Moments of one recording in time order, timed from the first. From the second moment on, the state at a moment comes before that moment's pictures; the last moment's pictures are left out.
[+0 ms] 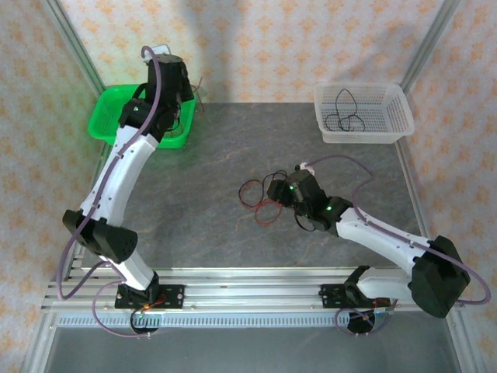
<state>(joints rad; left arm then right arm) -0.26 1.67 1.98 -0.74 -0.49 -0.38 0.73 1.20 0.75 -0.25 0.16 0.90</state>
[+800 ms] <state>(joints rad) 0.10 1.98 1.83 -0.45 -0.31 -0.41 0.73 1.14 0.72 -0.30 0.16 0.91</state>
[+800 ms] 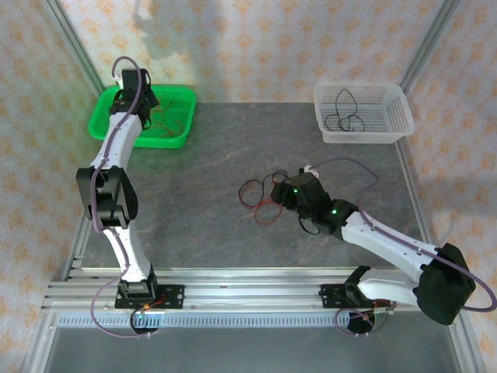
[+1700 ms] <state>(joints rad) 0.18 2.15 1.75 -0.31 -0.18 -0.44 0.73 1.18 0.70 -0.29 0.16 0.90</state>
